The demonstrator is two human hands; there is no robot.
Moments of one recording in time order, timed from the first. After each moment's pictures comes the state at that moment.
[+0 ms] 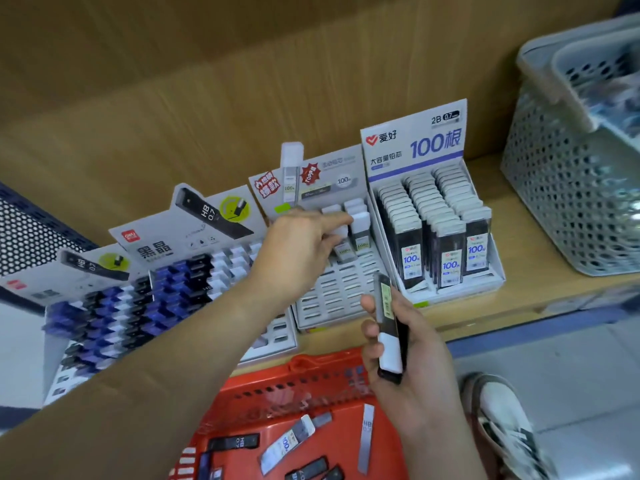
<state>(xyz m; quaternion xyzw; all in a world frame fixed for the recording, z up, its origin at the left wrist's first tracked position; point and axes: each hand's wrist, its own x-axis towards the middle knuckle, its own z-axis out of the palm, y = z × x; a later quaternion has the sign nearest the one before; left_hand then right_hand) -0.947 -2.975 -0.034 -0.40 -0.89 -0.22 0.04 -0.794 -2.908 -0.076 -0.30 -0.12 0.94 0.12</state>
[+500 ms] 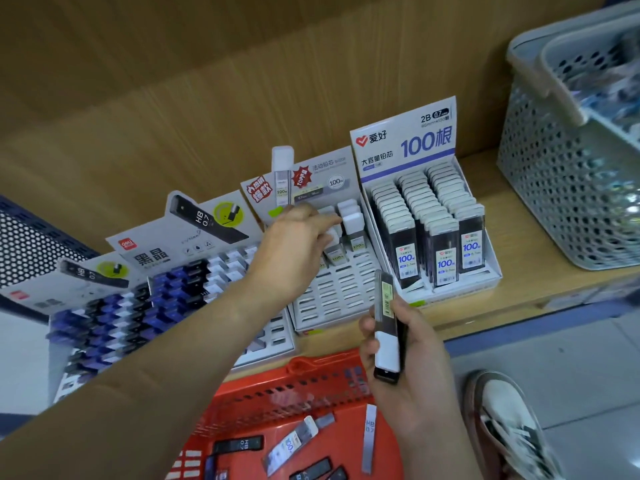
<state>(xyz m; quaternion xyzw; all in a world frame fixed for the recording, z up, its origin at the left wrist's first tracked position) -0.954 -2.970 -0.040 -0.42 -0.89 -0.17 0.07 -0.794 -2.906 -0.078 -0.31 -0.11 0.93 0.14</state>
